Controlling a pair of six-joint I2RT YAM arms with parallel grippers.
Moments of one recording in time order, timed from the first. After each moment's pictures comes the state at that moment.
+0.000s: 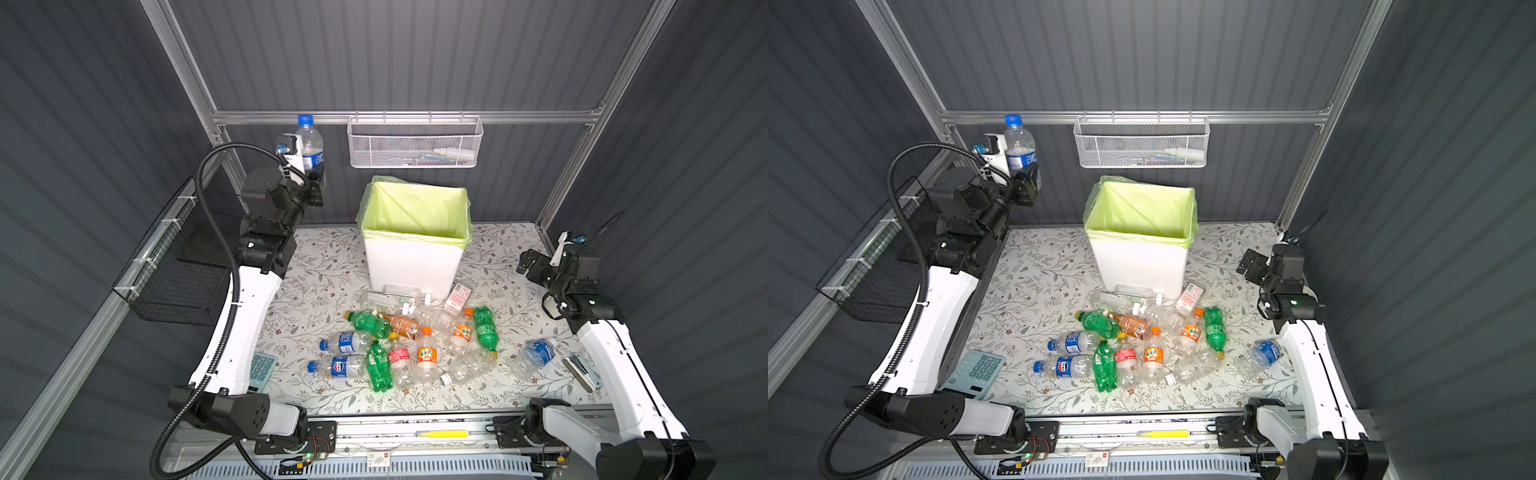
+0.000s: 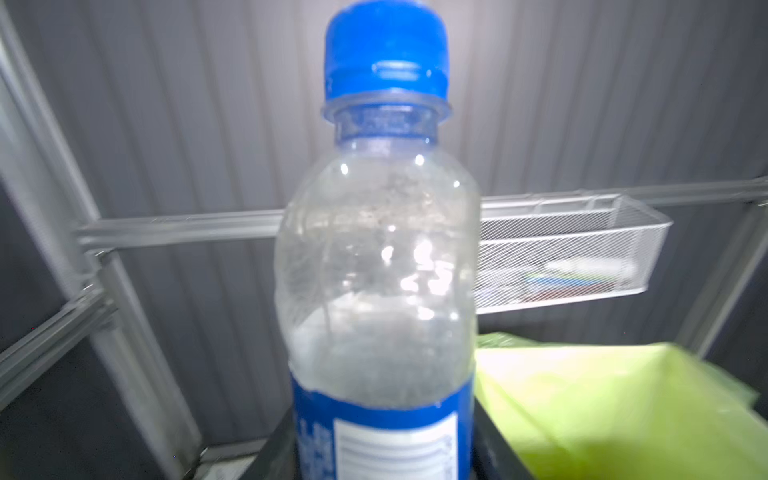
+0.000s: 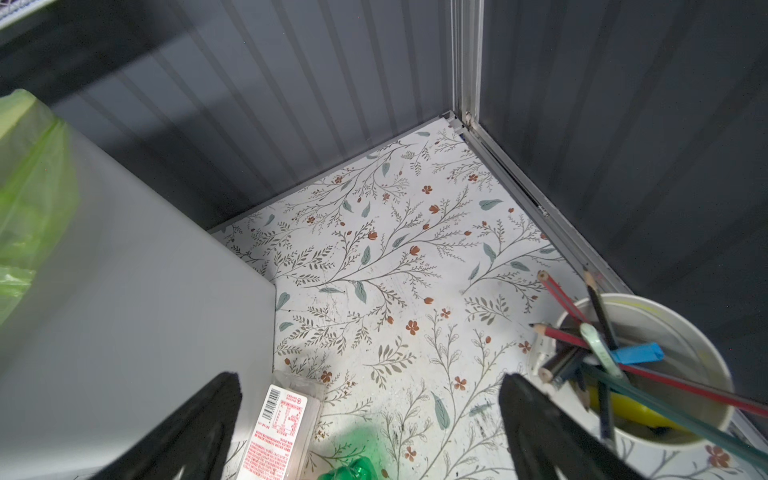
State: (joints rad) left arm -0.30 1.45 1.79 -0.25 -0.02 0.03; right arm -0.05 1.03 0.99 -0.45 0.09 0.36
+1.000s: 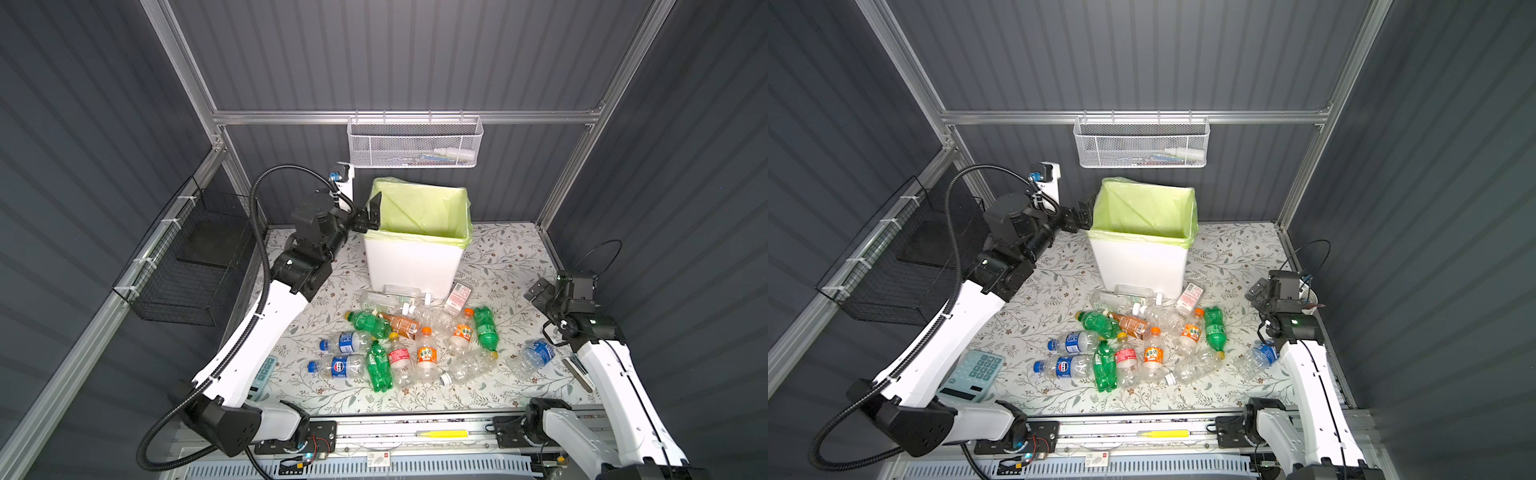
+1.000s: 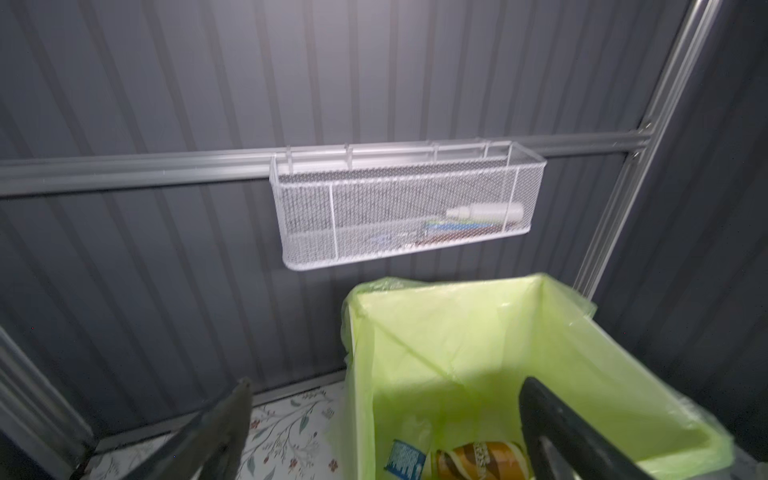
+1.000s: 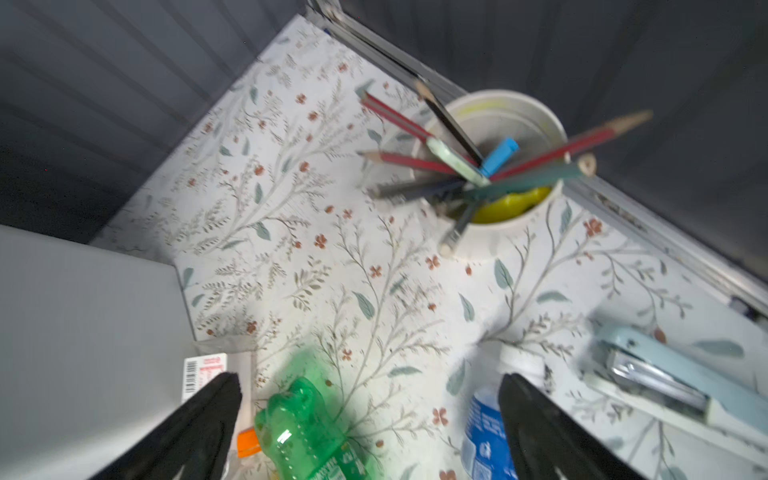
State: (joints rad) left arm -0.52 1.38 1.53 -0.22 -0.19 0.00; right arm -0.07 0.92 0.84 -0.74 0.26 0.69
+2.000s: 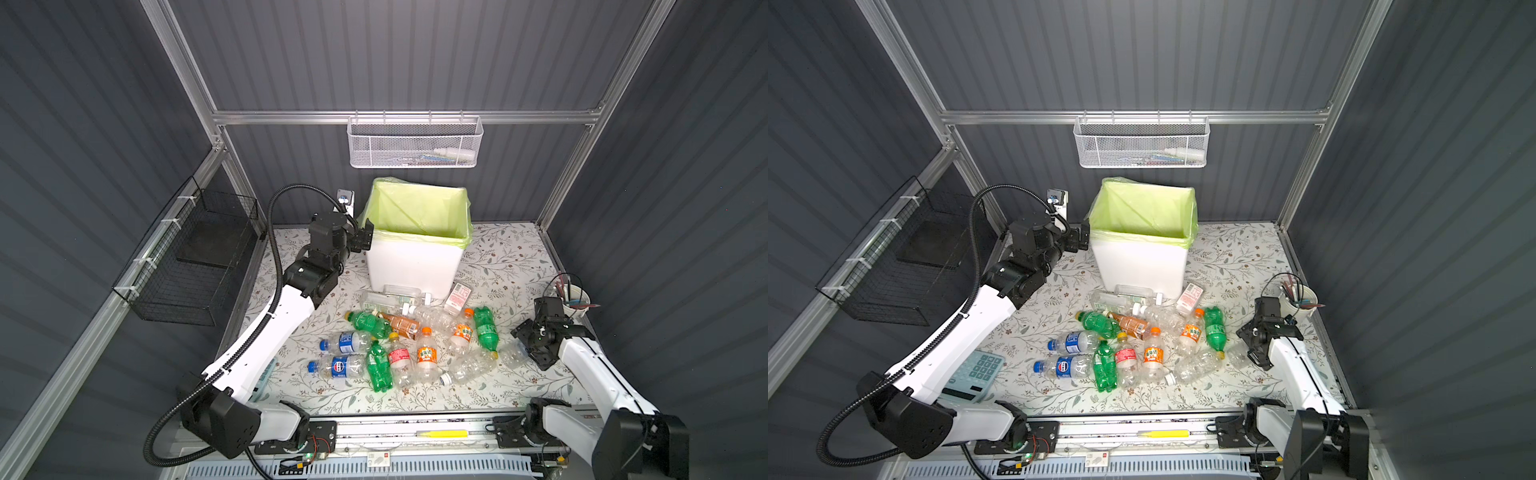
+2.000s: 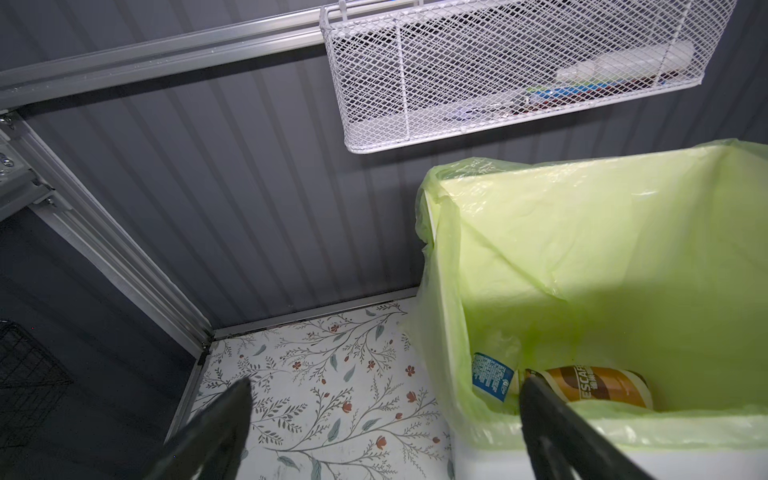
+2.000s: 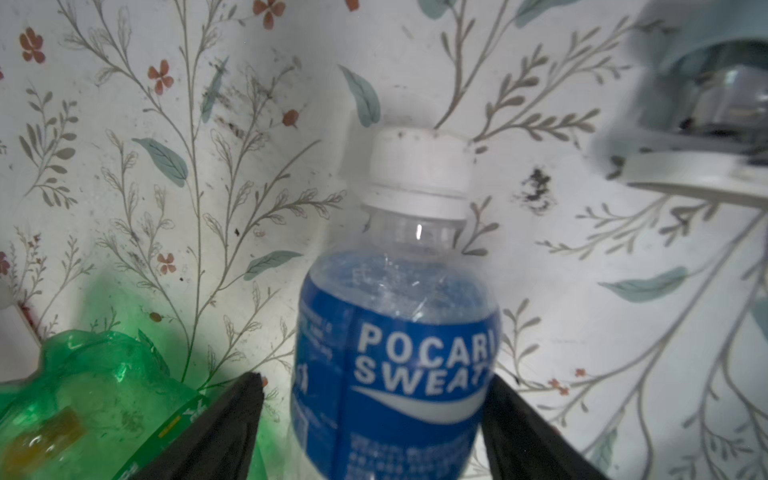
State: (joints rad) left arm -0.52 1.35 1.37 -0.24 -0.38 0.07; right arm -0.10 1.09 0.56 -0.69 0.10 0.87
